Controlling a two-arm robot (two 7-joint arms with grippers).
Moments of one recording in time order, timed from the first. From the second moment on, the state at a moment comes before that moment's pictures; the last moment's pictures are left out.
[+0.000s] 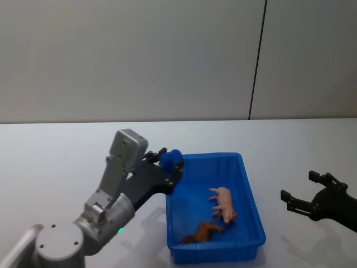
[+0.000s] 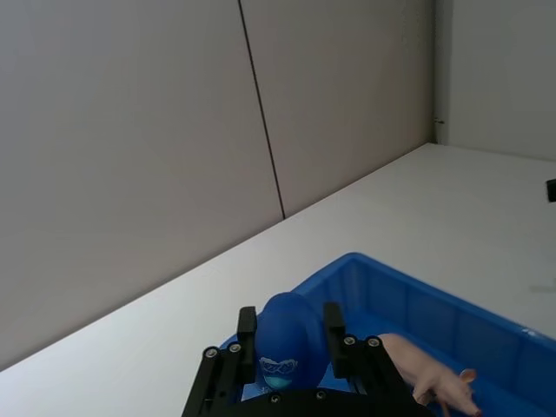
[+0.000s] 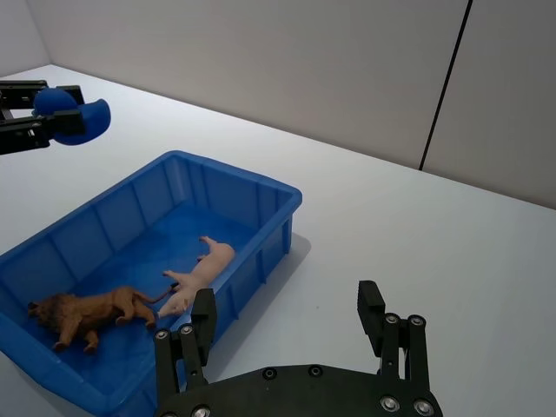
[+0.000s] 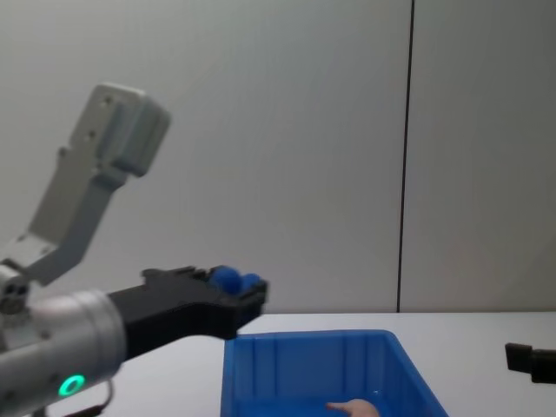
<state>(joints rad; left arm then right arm) -0.20 0.37 0.41 -1.56 -0.26 0.07 -0.20 0.03 0.51 -0.19 -1.63 0.40 0.18 0.46</state>
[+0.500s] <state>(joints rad) -0.23 0.32 0.44 -1.56 -0.23 0.05 -0.22 0.03 0.51 -0.19 -1.63 0.40 0.18 0.46</state>
